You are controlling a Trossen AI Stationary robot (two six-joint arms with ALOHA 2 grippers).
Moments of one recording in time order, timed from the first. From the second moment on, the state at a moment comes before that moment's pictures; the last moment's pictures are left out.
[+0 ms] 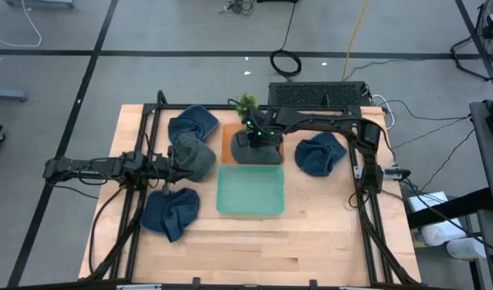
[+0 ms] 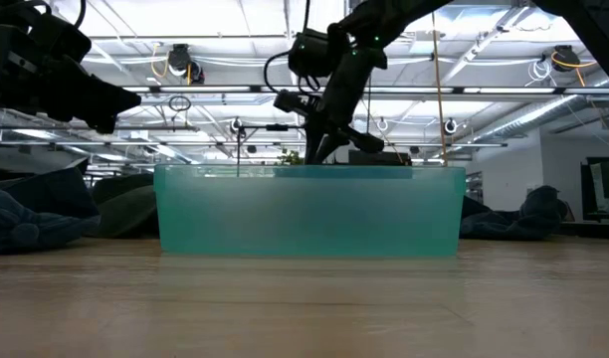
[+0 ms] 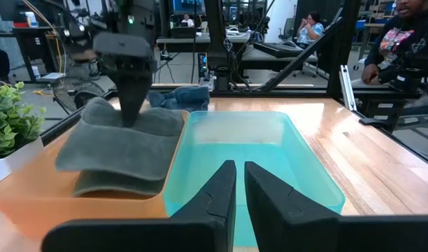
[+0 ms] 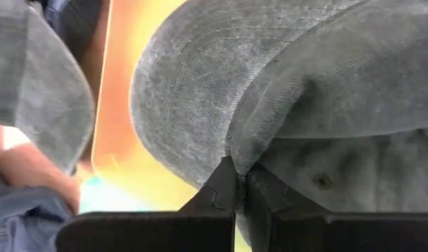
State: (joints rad) left arm 0.00 0.14 0.01 0.06 0.02 0.00; right arm -0.32 1.98 1.62 -0.74 -0.10 1.03
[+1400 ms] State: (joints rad) left arm 0.00 0.14 0.01 0.06 0.02 0.00; right arm -0.33 2.05 1.70 -0.72 -0.24 1.00
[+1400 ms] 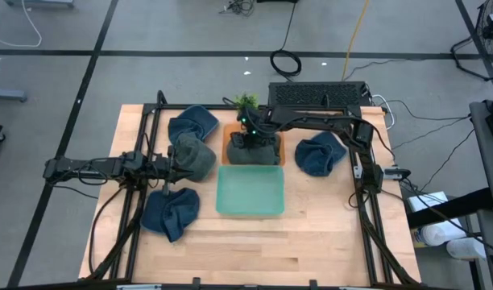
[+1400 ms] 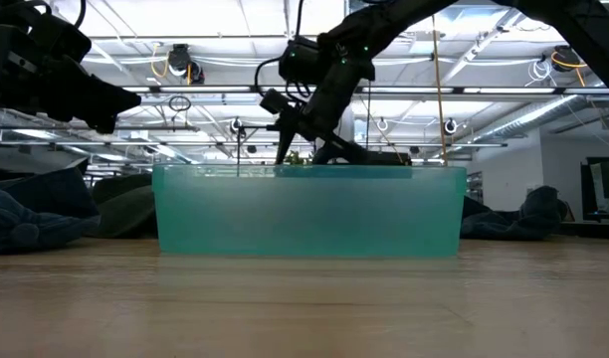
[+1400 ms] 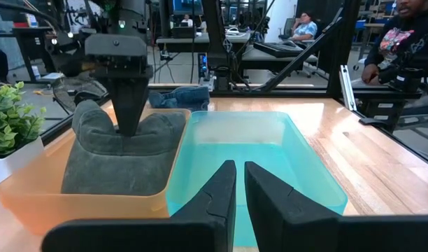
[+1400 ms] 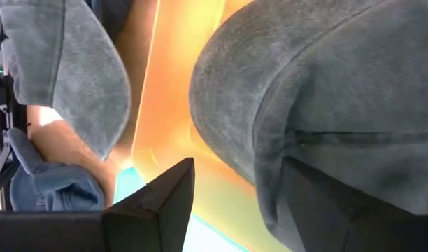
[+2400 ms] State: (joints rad) left arm 0.00 0.14 0.01 0.06 0.02 0.00; right arm -0.24 1.71 1.75 -0.84 -0.24 0.85
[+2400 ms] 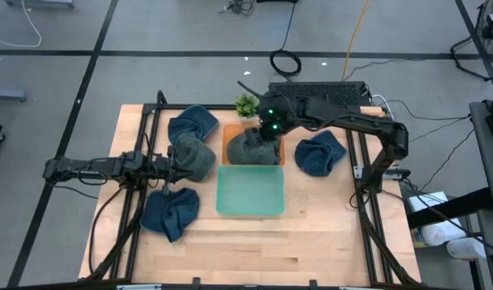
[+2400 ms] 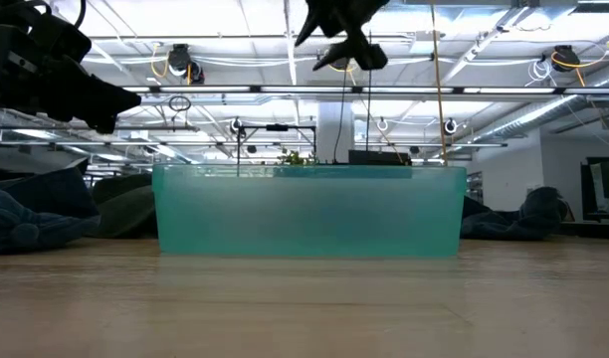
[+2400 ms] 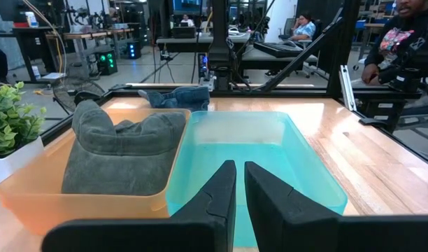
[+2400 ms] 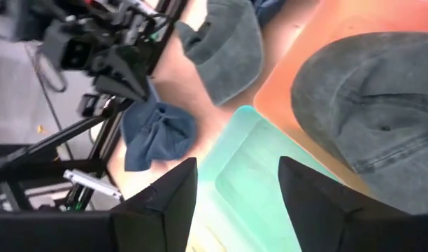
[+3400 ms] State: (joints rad) left arm 0.00 0.14 0.01 0.06 0.02 0.00; right arm -0.08 1.63 1.75 -0.98 -0.47 0.64
